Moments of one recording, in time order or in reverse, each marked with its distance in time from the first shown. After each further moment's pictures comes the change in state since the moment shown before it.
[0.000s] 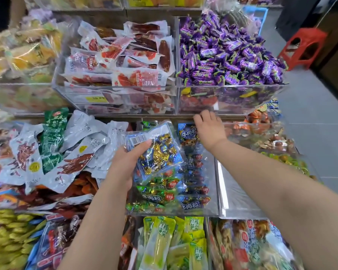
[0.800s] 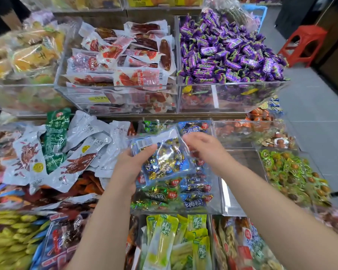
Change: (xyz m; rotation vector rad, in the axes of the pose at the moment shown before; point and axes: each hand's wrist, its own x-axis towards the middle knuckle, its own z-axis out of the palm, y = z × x) left_hand -0.018 -0.002 0.004 -0.006 0.017 -0.003; right_hand -0.068 -0.040 -0.055 1.643 -0.315 0.328
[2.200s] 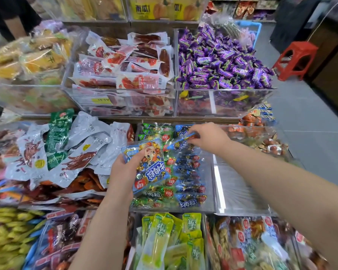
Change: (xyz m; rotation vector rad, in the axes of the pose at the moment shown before) left_hand -0.021 -0.012 -0.002 -0.065 0.157 0.012; right_hand 0.042 -0.013 -0.042 -1.236 0.072 -0.308
